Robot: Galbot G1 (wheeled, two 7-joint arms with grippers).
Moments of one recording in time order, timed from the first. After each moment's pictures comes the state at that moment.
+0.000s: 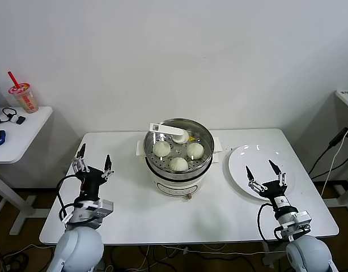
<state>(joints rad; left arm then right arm) 1.36 -1.20 -0.36 -2.14 0.73 0.48 -0.10 -1.48 1.13 0.64 1.84 0.24 0.15 -0.08</state>
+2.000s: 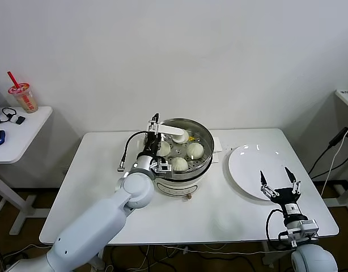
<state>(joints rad) 0.63 -1.12 0.30 -1.71 0.96 0.66 0.11 -1.51 1.22 0.73 1.82 0.17 0.16 -0.06</state>
